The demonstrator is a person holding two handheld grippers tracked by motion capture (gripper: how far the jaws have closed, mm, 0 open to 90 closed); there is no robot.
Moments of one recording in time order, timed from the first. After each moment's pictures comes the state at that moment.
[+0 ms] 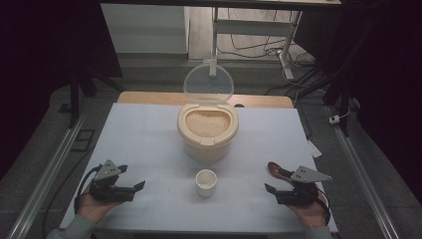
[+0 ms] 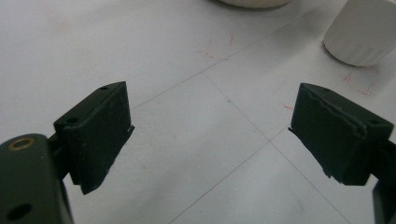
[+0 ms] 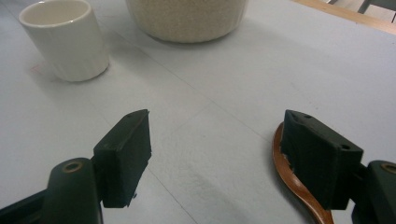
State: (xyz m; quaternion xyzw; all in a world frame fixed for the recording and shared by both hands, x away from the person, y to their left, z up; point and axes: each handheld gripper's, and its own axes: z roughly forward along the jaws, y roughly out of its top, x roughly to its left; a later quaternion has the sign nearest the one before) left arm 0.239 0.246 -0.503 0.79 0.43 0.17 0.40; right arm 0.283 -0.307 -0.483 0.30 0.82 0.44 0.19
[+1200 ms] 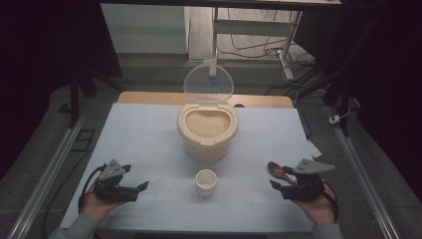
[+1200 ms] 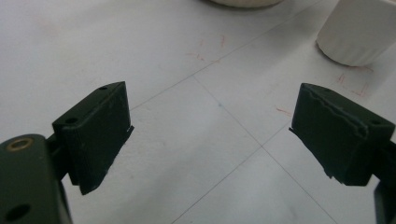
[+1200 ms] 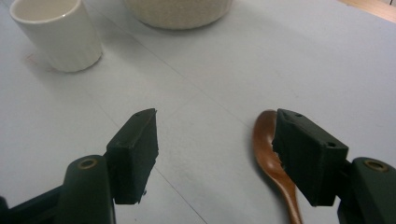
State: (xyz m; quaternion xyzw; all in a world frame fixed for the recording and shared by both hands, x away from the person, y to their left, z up) left arm 0.243 0.236 -0.503 0.80 0.42 0.17 0.39; right arm 0.290 -0.310 -0.446 0.32 0.85 0.37 0.18
